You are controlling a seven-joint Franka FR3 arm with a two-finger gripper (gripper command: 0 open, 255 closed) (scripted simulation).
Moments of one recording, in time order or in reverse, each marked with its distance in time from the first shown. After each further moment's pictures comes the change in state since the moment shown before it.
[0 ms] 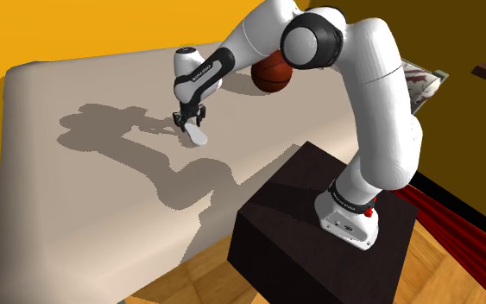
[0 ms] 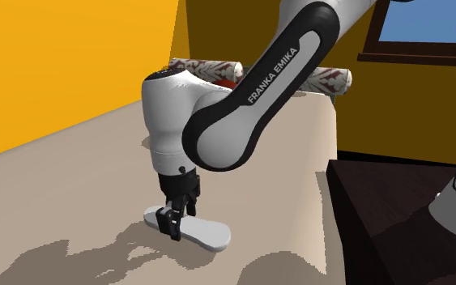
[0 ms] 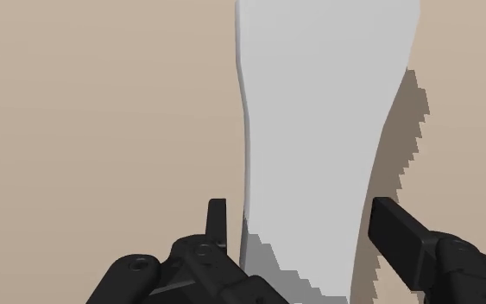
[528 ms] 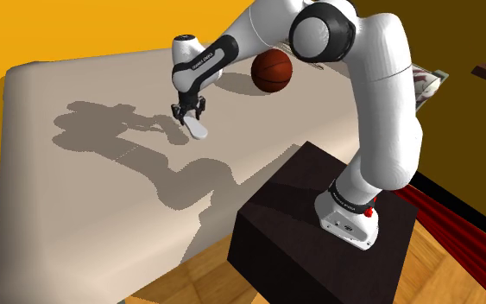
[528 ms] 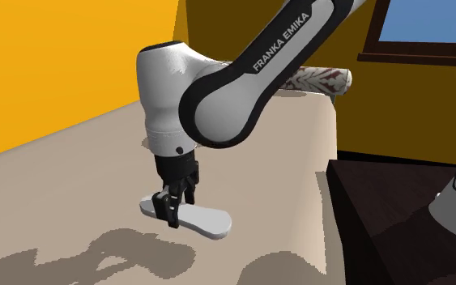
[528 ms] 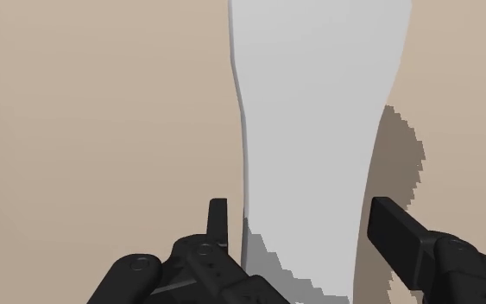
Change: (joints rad) arm 0.000 -0.076 0.004 -0.013 0.003 -0.063 0.002
